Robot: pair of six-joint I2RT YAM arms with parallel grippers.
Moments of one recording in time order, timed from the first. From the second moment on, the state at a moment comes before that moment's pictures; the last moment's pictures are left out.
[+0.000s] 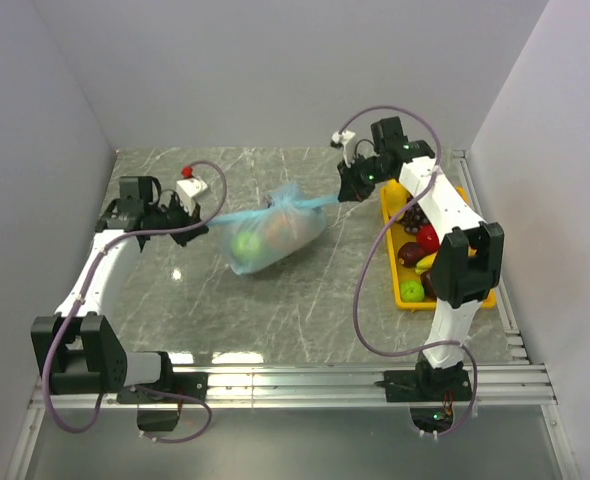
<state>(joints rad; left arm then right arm) 0.03 1.30 1.03 -0.58 0.70 0.61 0.23 1.89 1.75 -0.89 -0.56 -0.52</state>
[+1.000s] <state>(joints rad) 0.19 1.35 1.17 -0.67 0.72 0.49 0.13 1.91 1.88 -1.00 -0.47 -0.40</state>
